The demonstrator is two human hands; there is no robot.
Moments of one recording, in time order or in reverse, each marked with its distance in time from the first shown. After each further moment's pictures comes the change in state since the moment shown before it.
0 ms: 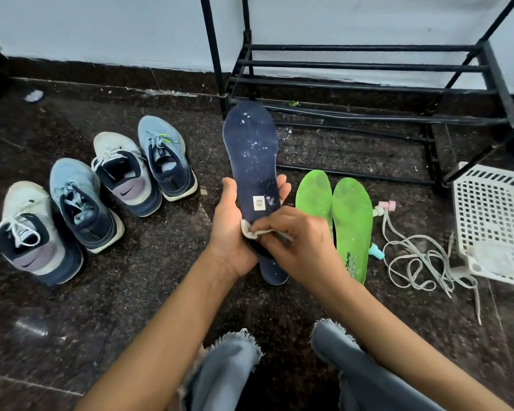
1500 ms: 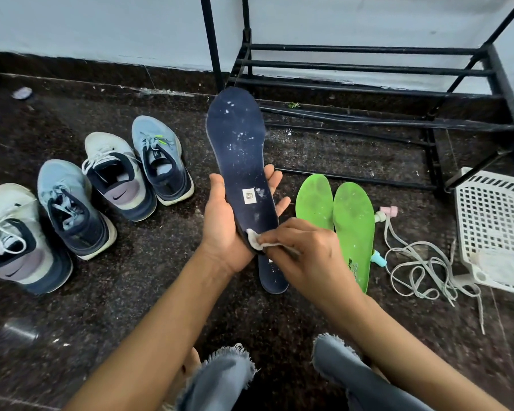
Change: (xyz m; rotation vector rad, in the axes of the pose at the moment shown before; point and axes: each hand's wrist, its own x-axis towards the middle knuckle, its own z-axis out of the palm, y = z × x) left_hand 0.016 0.014 -0.001 -0.045 -0.045 0.100; right_hand 0.000 0.007 -0.002 -0.095 -0.040 -0.018
